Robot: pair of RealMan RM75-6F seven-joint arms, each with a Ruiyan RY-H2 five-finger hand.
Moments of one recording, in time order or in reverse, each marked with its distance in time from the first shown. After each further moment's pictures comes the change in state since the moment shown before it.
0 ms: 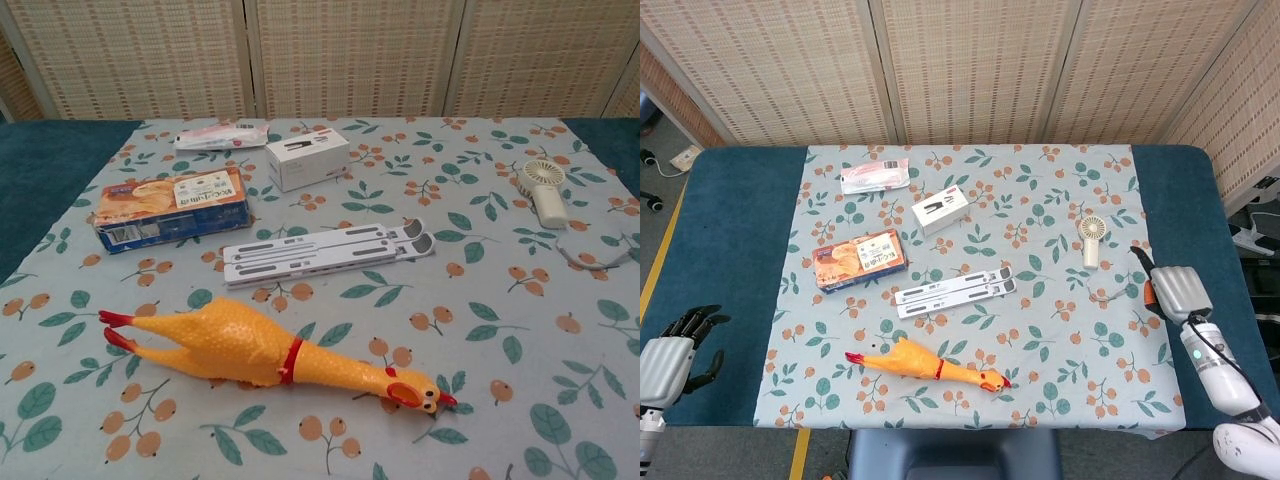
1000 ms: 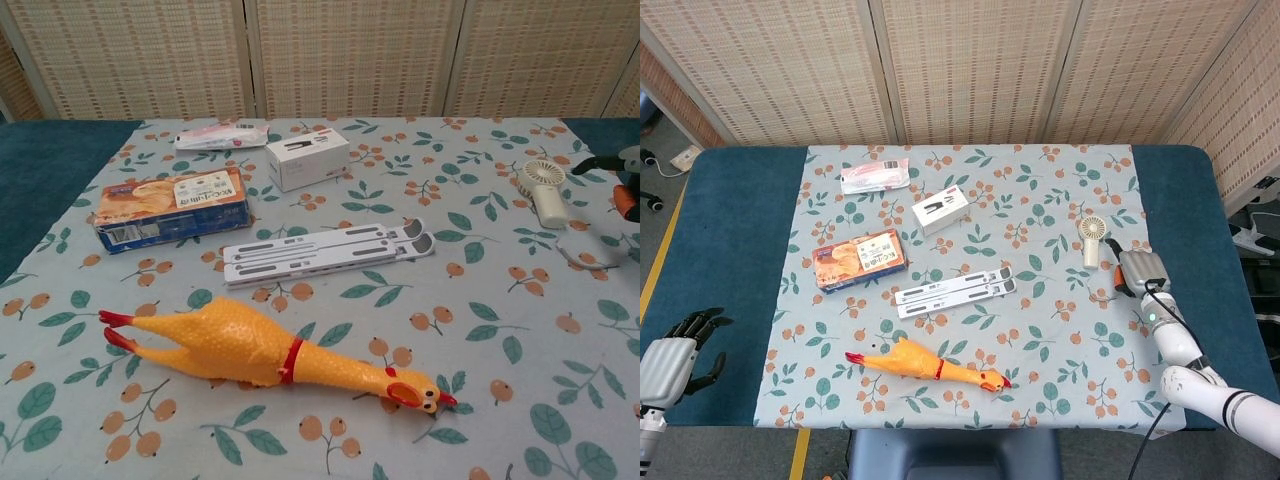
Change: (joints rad) left arm -0.010 0.014 0.009 -0.011 -0.009 -0.034 -0.014; right arm 0.201 -0.212 -0.020 0.262 0.321 -0.185 -0.103
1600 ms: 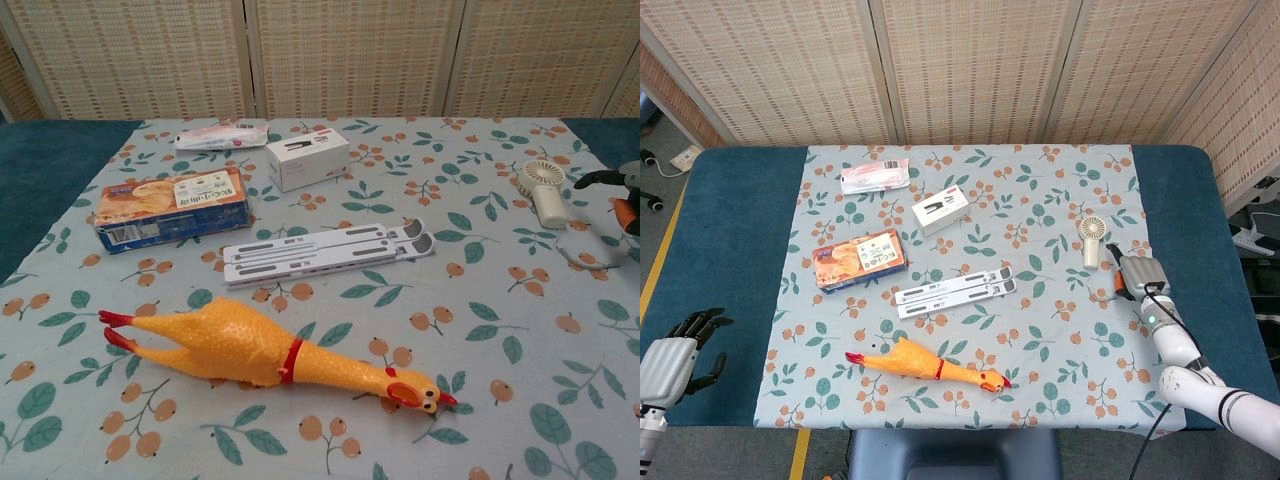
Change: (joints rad) left arm -0.003 0.004 0.001 -0.011 -0.006 -0.009 0.005; right arm 0.010 -0.030 -0.035 0.057 0.007 -0.023 0.034
